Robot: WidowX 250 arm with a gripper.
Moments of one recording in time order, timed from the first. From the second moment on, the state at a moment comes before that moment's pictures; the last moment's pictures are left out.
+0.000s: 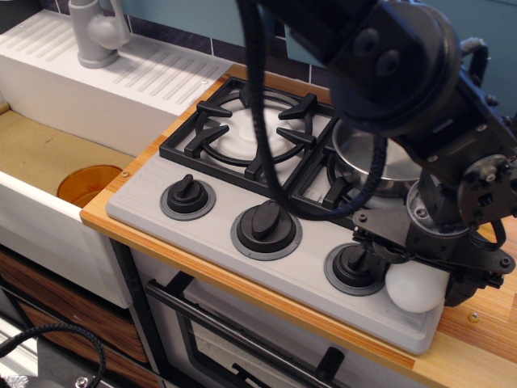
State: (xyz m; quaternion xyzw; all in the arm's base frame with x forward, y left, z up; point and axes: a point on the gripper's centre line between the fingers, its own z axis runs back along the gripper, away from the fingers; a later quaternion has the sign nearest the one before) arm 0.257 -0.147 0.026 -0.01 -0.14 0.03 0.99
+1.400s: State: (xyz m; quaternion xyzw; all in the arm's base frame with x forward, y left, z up) arm 0.353 -0.104 0.086 -0.03 -0.06 -0.02 1.00
